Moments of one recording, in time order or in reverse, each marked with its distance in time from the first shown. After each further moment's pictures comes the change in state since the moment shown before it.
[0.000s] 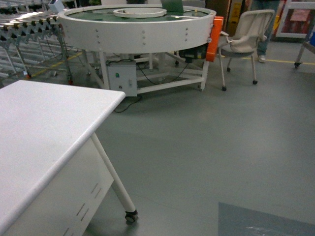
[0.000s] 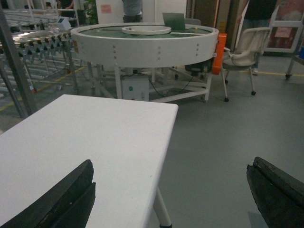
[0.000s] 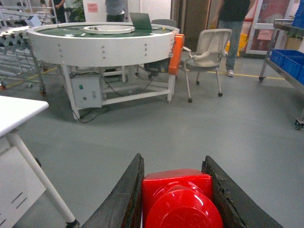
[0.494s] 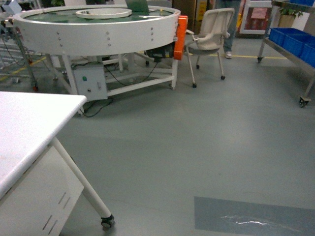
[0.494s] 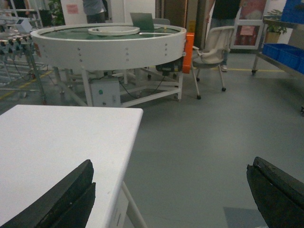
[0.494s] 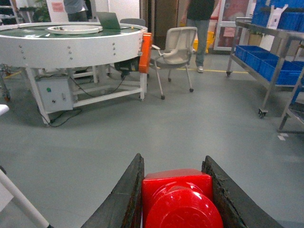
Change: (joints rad) left arm 0.000 0.000 0.000 0.000 0.000 0.000; right arm 0.000 0.000 0.000 0.000 0.000 0.000
